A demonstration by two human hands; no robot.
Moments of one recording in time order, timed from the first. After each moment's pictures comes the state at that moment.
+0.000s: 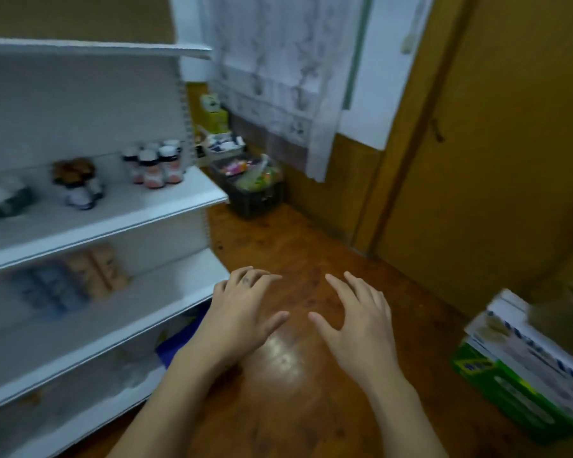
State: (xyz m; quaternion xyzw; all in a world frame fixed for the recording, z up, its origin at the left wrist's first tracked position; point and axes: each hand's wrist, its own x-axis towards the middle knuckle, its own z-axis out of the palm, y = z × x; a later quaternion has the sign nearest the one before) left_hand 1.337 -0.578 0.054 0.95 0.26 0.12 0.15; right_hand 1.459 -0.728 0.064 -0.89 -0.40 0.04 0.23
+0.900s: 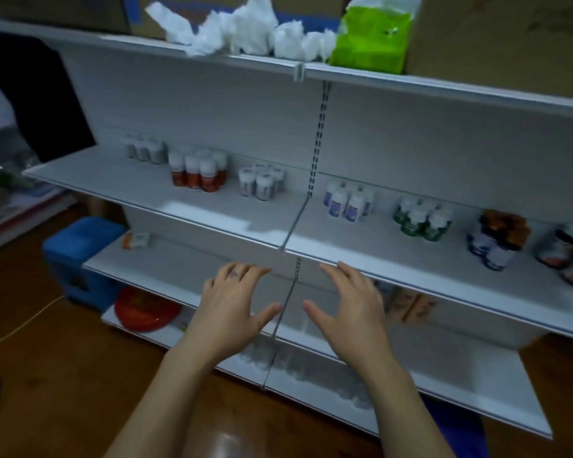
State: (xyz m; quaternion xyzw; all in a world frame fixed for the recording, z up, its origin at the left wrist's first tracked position) left_hand 0.735 -0.376 0.059 0.69 0.69 0.21 0.08; right_hand 0.928 -0.339 0.064 -0.58 -0.77 0.15 0.21
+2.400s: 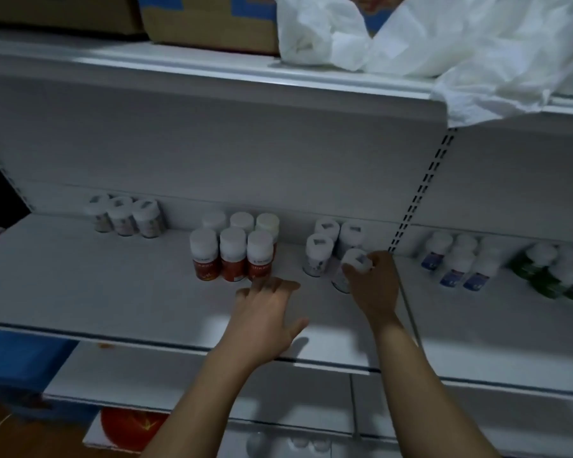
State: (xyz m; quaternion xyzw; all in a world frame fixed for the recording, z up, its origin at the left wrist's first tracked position) left_hand 0.452 -0.056 0.023 0.78 0.59 0.14 0.11; right_hand 0.647 0.018 -0.004 -0.72 -0.46 0.24 0.46
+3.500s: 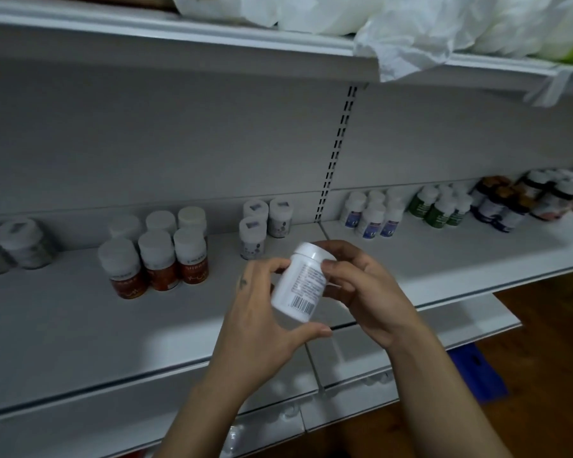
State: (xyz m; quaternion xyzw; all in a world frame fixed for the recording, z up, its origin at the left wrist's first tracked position) left_hand 0.477 -0.088 0.043 0.76 0.41 0.37 0.34; right_hand 0.649 -0.102 0.073 -0.47 -0.41 0.54 0.56
